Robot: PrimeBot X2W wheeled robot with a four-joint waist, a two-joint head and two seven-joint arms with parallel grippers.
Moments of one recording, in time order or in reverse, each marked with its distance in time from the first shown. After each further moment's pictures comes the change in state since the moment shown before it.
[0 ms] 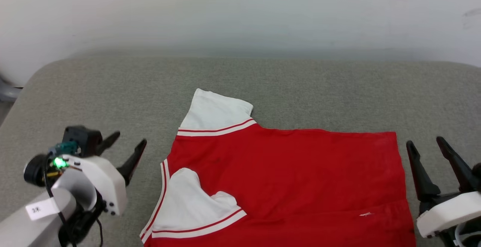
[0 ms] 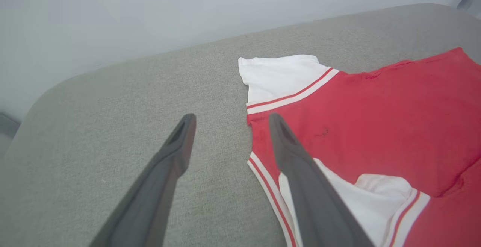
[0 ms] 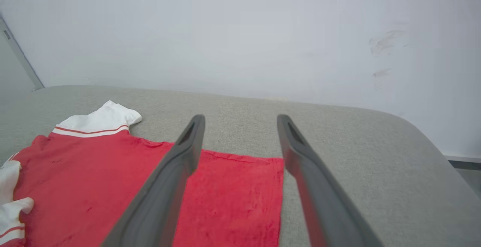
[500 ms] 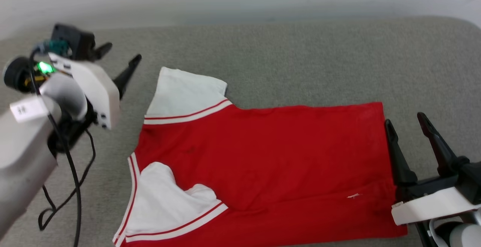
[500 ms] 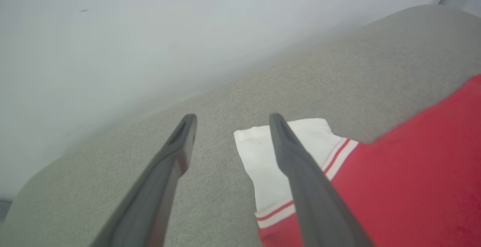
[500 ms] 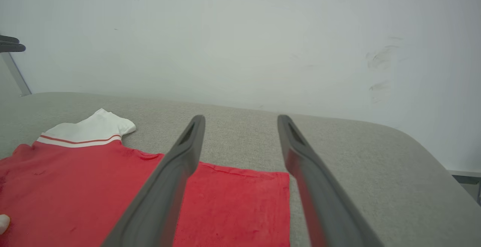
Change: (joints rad) left arm -0.390 -0.079 0.006 0.169 0.084 -0.112 0.155; right arm -0.039 0.110 0.054 -0.093 -0.148 0.000 -0.126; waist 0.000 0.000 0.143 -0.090
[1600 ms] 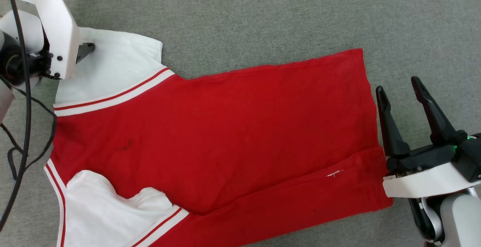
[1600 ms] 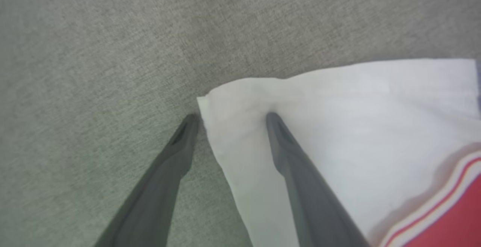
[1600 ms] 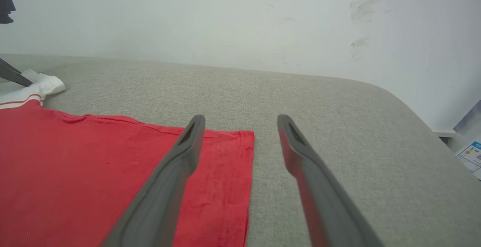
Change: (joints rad) left arm -0.349 -0.008 -0.114 0.276 -0.114 -0.122 0.688; right arm -0.150 0.007 0.049 0.040 -0.008 0.000 -0.080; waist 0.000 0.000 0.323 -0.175
